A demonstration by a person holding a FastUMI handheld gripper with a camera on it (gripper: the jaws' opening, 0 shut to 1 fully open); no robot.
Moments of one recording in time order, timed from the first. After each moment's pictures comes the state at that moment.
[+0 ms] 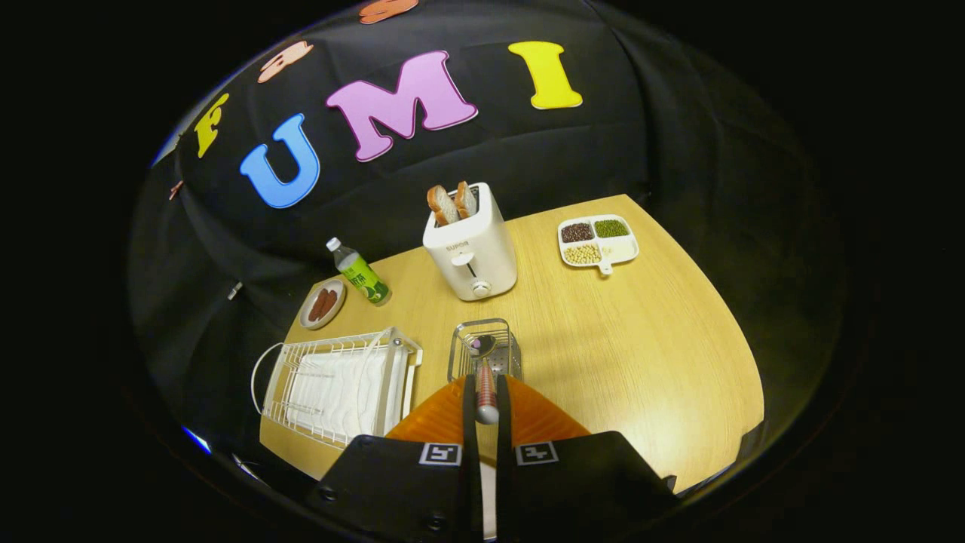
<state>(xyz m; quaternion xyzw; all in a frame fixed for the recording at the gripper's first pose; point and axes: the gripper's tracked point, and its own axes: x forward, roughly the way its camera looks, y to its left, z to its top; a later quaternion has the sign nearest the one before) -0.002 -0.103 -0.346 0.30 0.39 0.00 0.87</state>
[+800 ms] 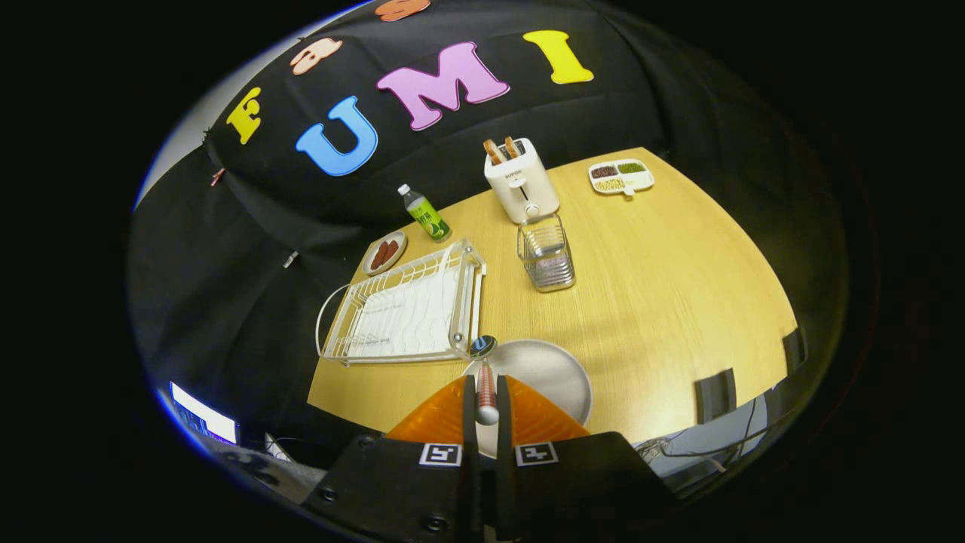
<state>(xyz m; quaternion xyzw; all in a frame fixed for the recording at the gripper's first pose) -0.162 -0.002 -0.323 0.36 0.43 0.07 0.83</state>
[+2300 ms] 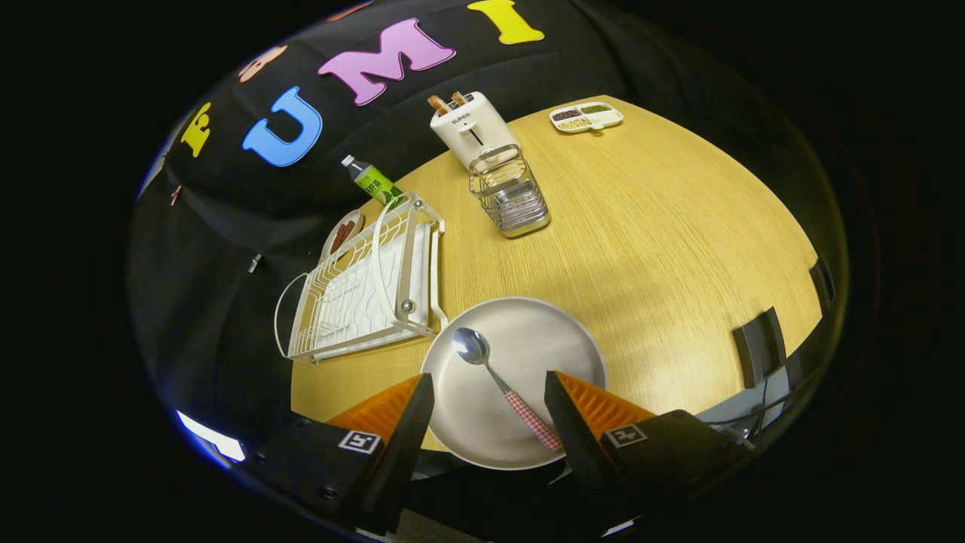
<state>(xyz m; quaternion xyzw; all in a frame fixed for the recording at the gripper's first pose) -0.164 0.024 -0.405 0.38 0.48 0.02 0.79</state>
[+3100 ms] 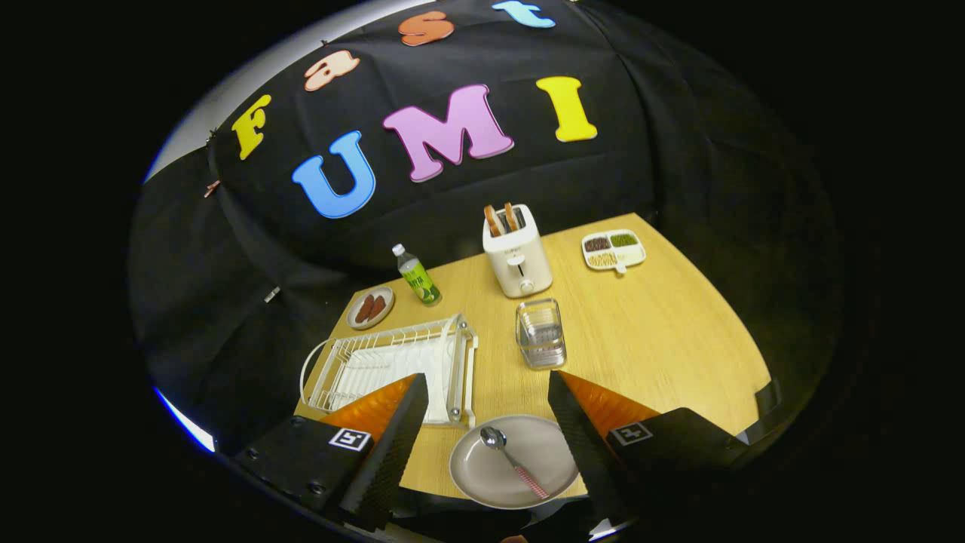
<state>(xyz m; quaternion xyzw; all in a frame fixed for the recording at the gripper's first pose) -0.066 -0.059 -0.236 0.29 0.32 0.00 0.90</state>
